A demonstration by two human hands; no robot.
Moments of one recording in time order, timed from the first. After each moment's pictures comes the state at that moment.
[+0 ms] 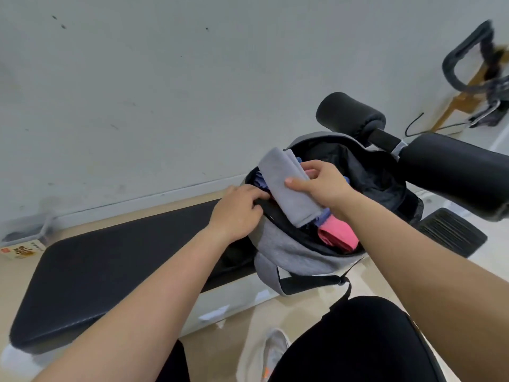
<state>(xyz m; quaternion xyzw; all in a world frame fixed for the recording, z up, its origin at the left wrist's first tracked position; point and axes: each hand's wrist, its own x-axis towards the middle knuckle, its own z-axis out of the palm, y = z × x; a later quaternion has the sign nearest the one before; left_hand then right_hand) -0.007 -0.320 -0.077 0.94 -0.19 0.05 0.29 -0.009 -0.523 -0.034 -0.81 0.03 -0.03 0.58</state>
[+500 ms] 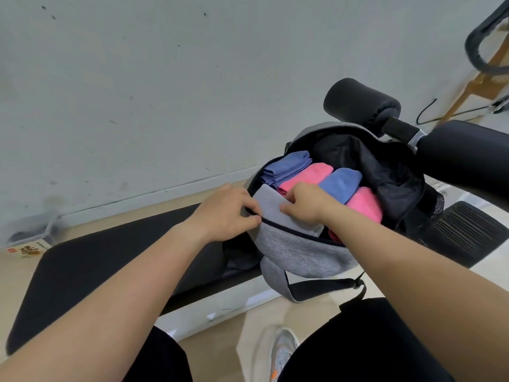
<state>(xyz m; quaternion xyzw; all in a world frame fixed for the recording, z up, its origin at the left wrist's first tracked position) 0.007 -0.288 -0.072 0.94 -0.27 0.01 0.20 0.025 -0.500 -0.079 -0.98 -0.05 0.08 0.18</state>
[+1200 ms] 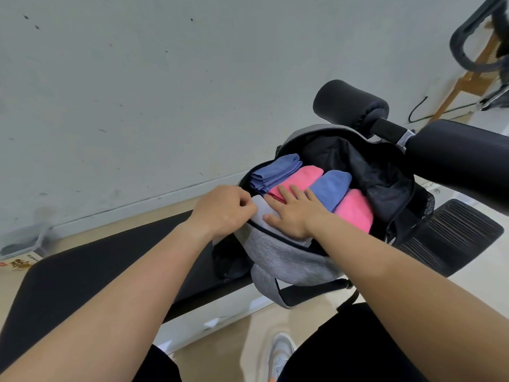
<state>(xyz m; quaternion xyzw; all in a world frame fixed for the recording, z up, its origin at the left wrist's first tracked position) 0.023 -0.315 -0.066 0.96 -0.16 0.00 0.21 0.032 -0.508 -0.111 -0.99 -0.12 0.09 -0.01</state>
